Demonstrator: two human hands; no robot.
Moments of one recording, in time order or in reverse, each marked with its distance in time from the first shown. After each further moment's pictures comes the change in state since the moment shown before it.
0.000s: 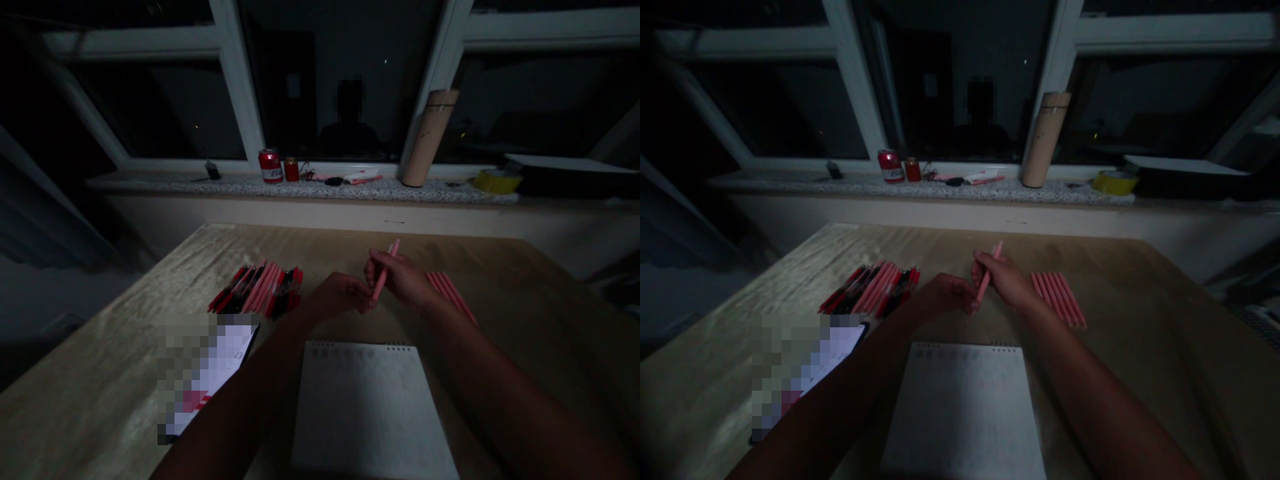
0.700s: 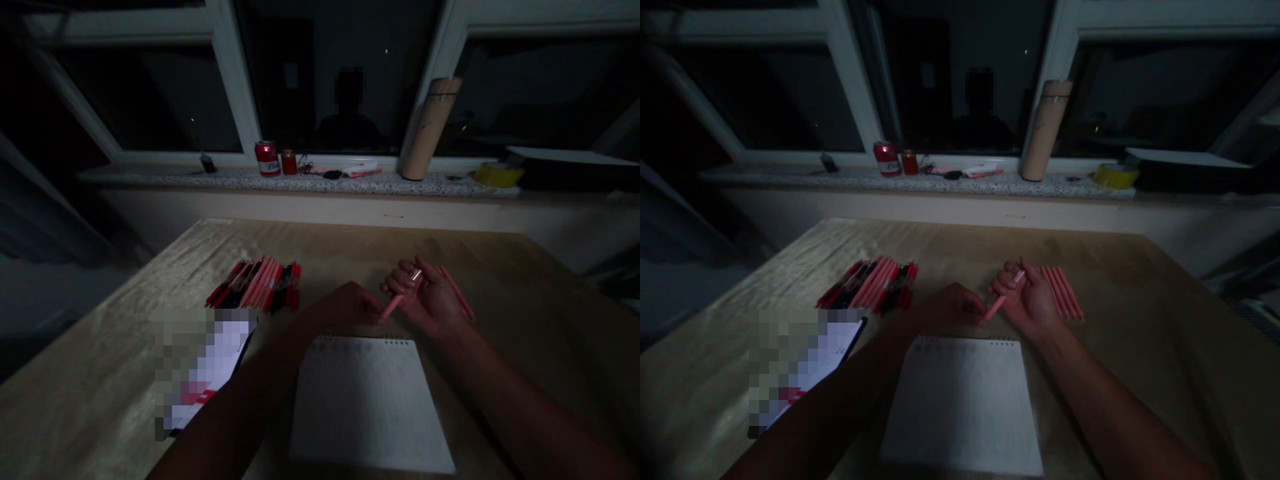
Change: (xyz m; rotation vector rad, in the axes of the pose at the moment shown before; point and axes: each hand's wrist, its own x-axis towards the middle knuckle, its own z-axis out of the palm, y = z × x) left_hand -0.010 0.008 0.019 0.513 -0.217 0.017; right_hand -0.045 0.009 -0.013 0.539 0.064 -0.016
